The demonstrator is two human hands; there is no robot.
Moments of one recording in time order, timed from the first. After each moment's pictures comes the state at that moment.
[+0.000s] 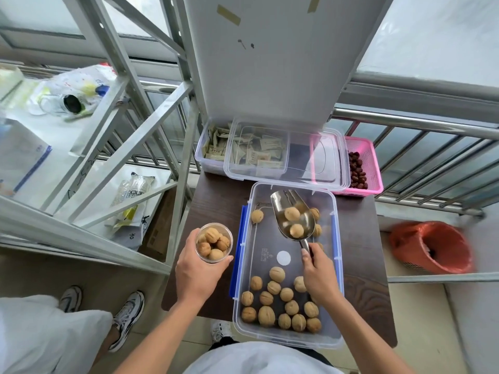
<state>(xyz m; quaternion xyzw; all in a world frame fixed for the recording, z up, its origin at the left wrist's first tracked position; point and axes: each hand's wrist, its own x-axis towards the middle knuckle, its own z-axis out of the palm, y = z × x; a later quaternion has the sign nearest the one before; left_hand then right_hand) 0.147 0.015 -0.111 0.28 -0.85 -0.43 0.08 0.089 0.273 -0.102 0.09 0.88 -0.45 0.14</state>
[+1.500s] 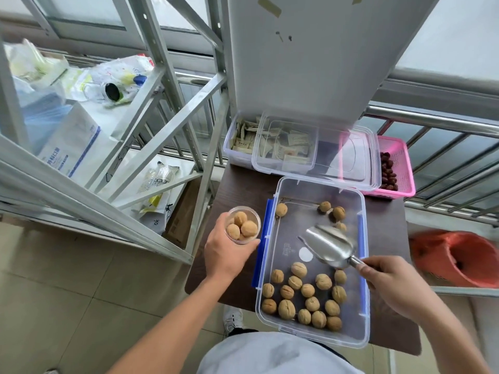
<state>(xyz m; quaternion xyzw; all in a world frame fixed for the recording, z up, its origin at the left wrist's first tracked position) 0.135 0.015 -0.096 0.26 -0.87 -0.41 0.07 0.093 0.316 0.014 0.06 0.91 -0.29 0.29</state>
